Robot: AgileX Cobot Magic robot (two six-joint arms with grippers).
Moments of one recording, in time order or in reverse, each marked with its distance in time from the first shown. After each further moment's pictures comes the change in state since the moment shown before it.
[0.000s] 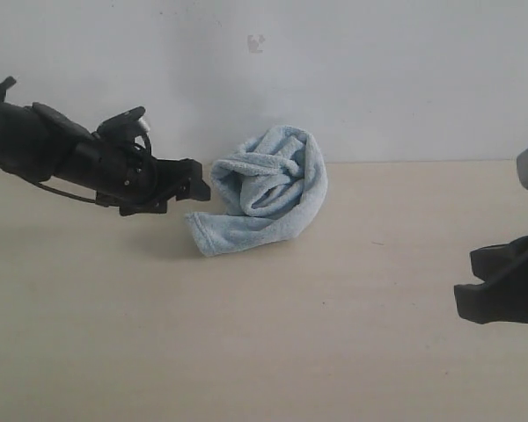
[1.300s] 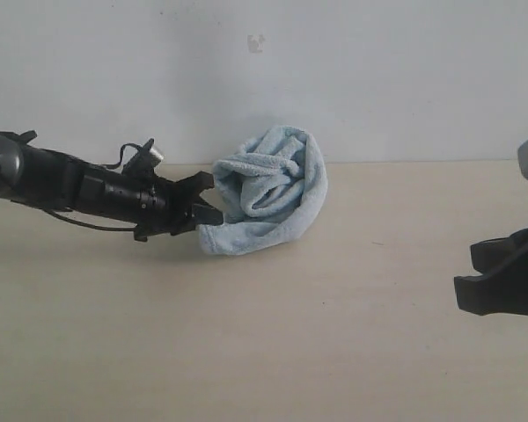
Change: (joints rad) left arm 0.026 0.139 -0.018 -0.447 0.250 0.265; right arm 0.000 0.000 -0.019 0.005 0.013 0.000
